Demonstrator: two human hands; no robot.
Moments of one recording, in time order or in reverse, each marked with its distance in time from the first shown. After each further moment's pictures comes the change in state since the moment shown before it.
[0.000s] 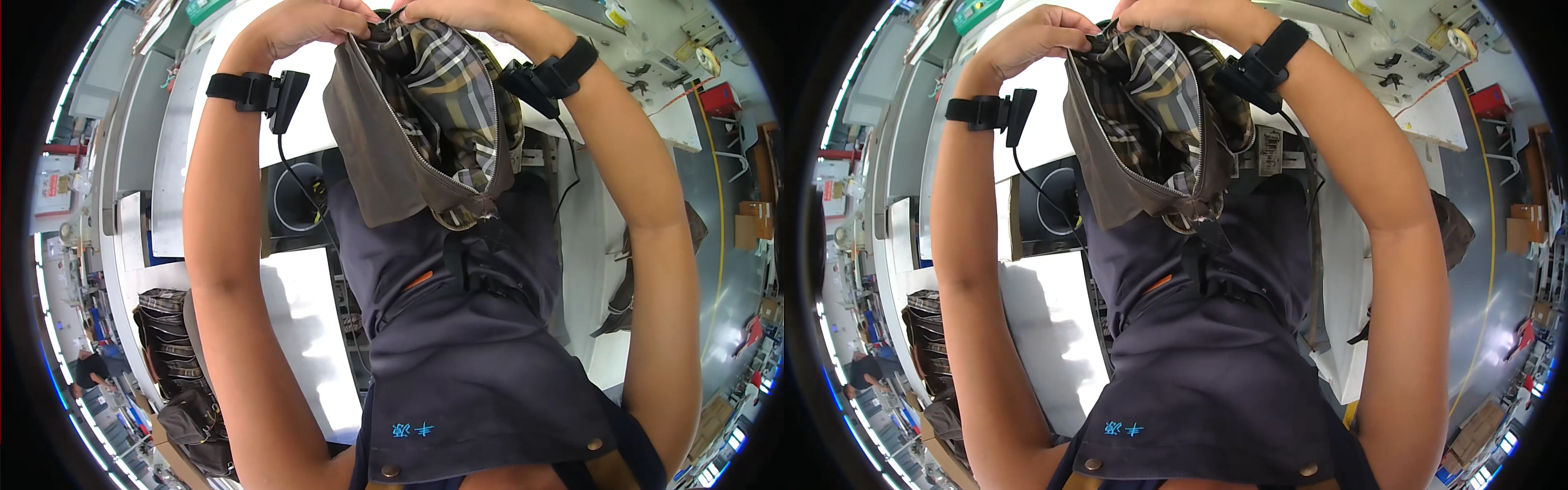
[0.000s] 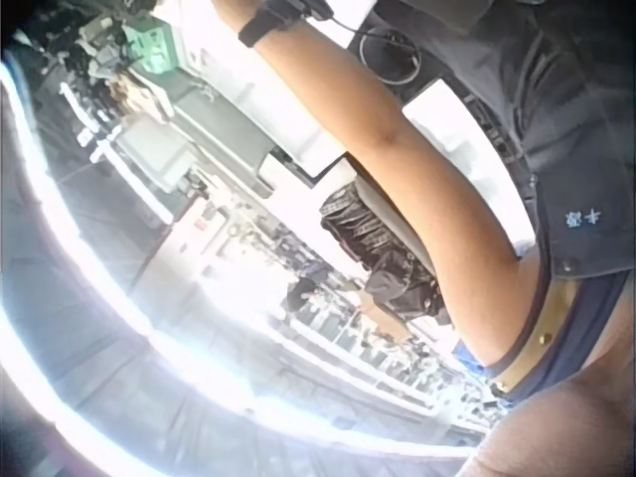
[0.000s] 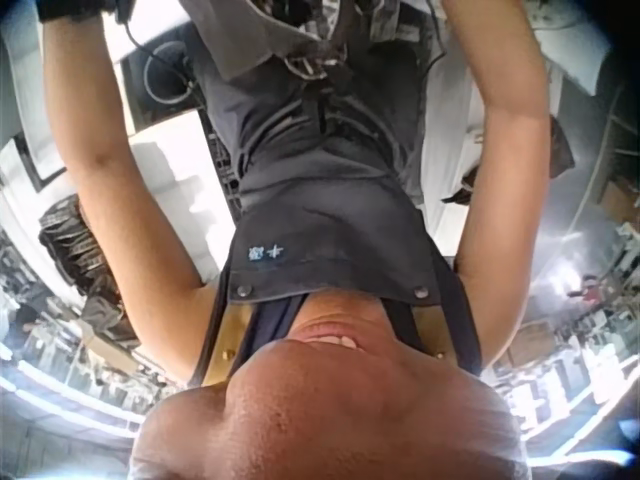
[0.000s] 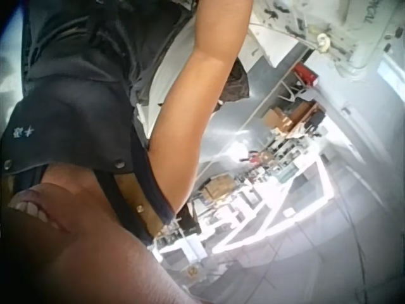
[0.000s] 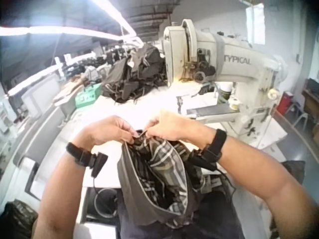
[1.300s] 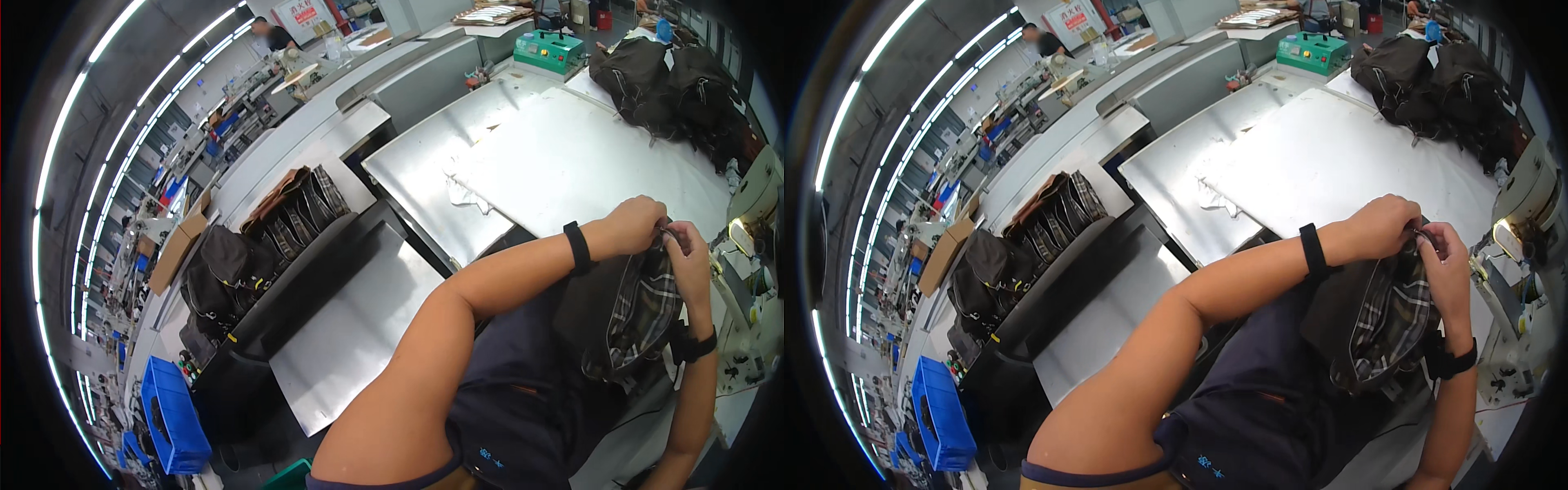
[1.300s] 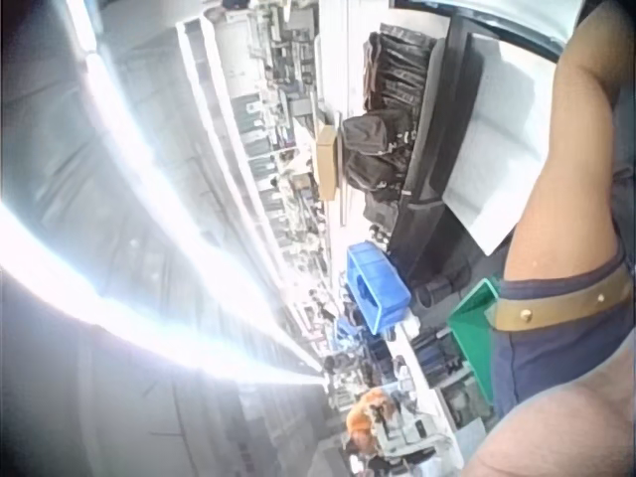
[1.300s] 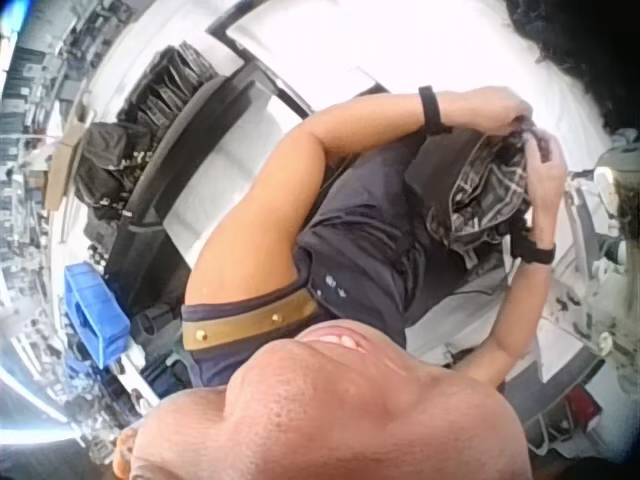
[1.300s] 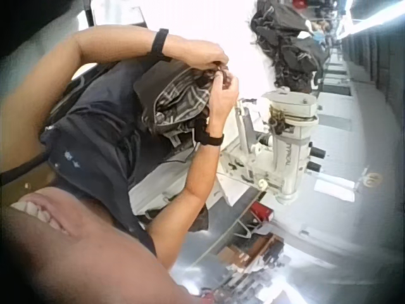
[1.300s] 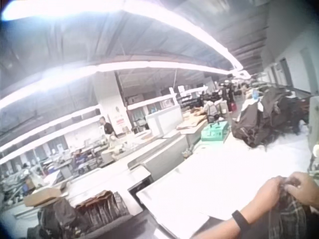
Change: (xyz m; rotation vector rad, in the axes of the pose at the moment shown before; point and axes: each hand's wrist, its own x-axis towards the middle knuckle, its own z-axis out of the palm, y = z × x) left_hand -0.027 -0.008 0.084 0.290 0.842 0.403; right_hand -0.028 -0.024 0.034 0.179 0.128 -0.144
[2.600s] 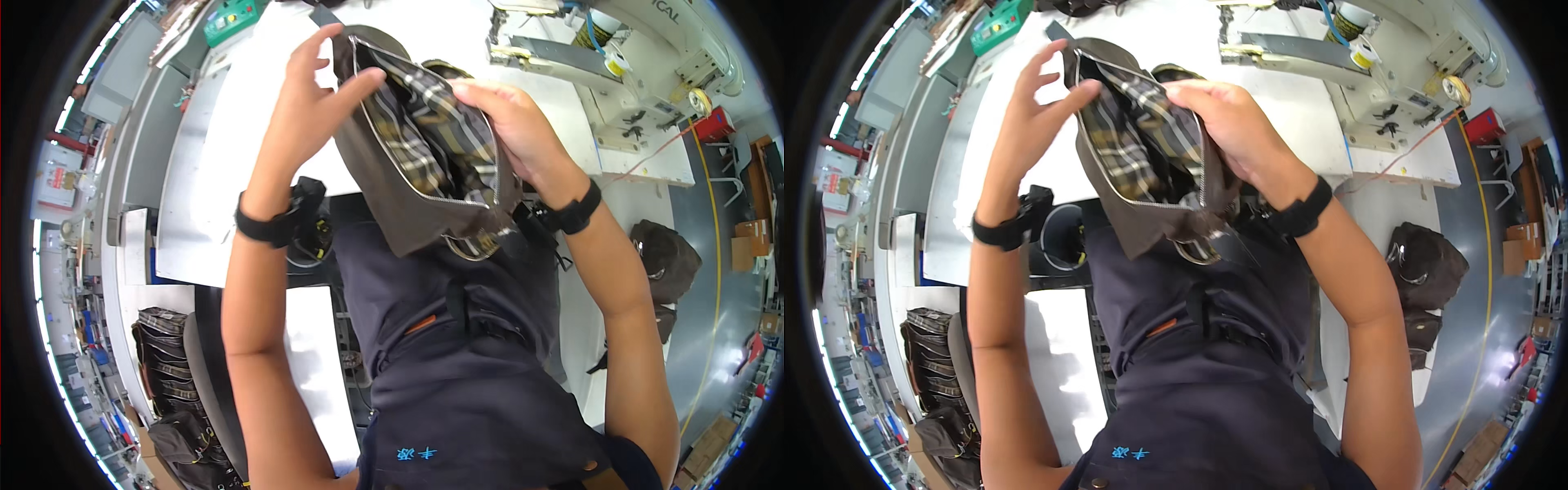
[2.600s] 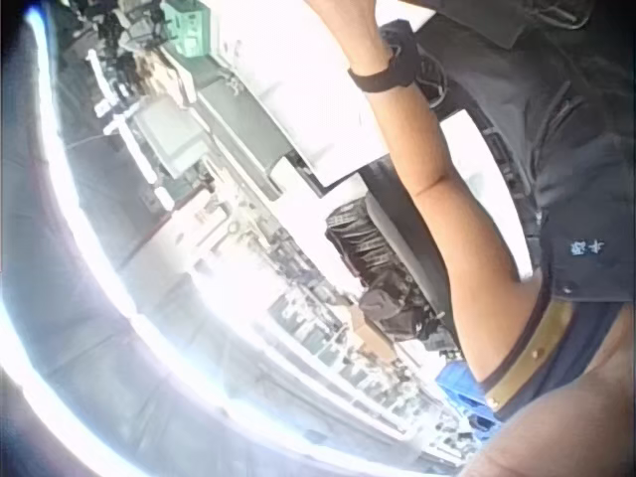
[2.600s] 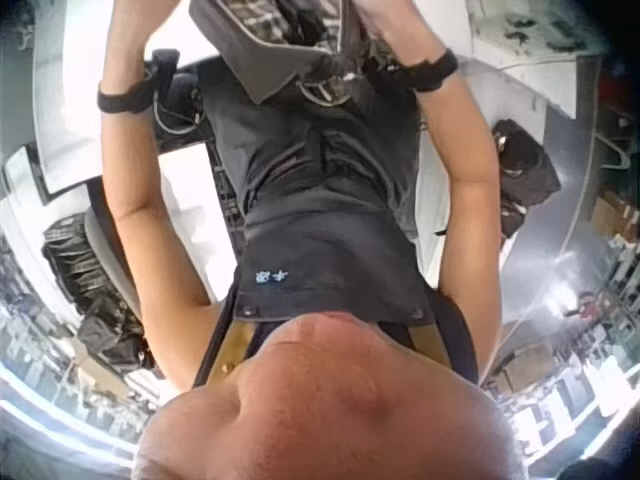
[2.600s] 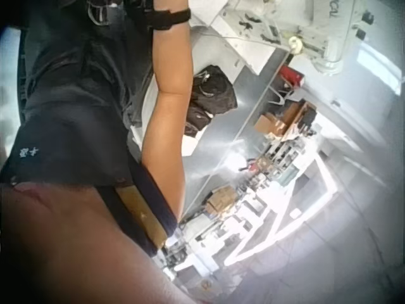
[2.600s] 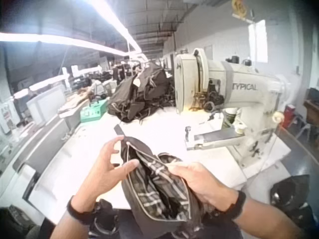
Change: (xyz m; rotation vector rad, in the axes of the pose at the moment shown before) left_hand 0.003 -0.001 -0.037 -0.091 -0.004 -0.124; right_hand -0.060 0.005 -0.003 0.874 0.201 0.373
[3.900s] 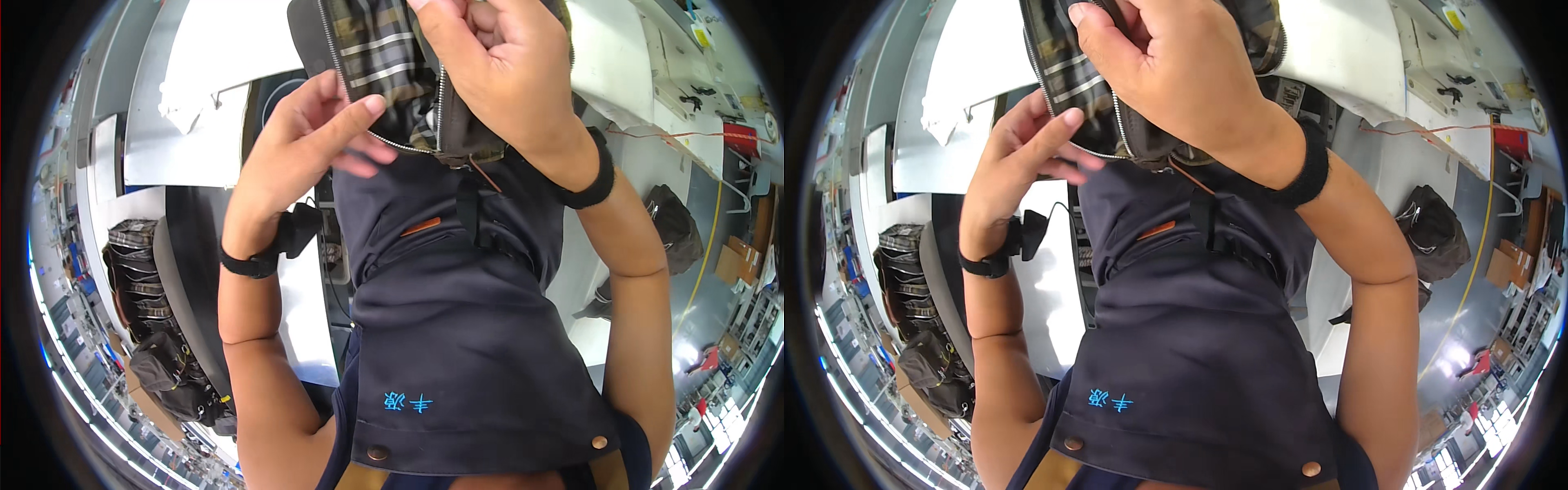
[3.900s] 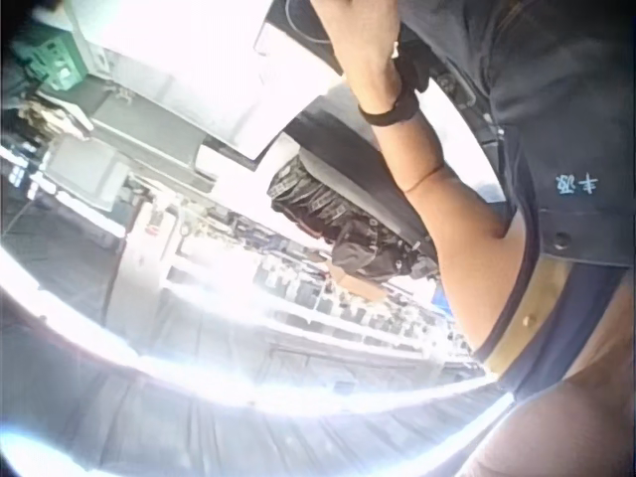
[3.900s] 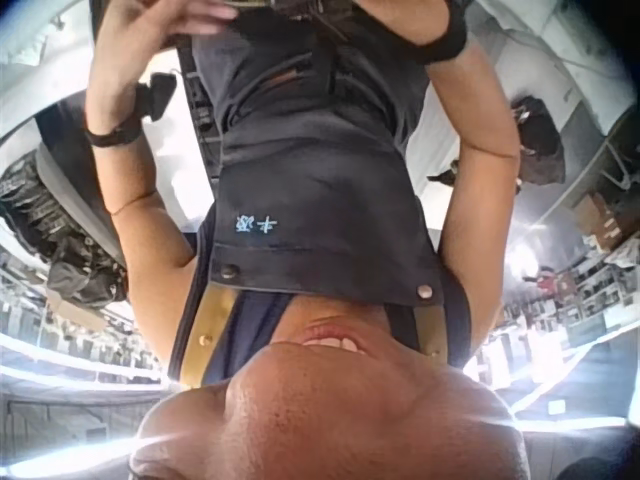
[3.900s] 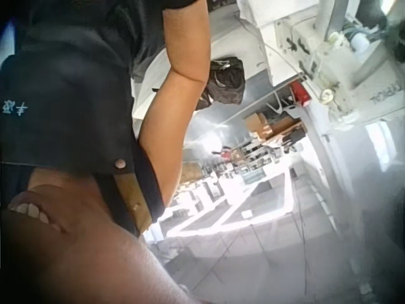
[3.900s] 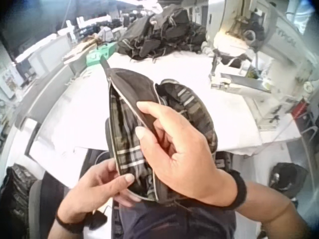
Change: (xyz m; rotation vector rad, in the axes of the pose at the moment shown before) left_hand -0.153 0.033 -0.021 -0.617 -0.351 -0.912; right_hand -0.032 0.054 0.078 -0.652 -0.005 -0.613
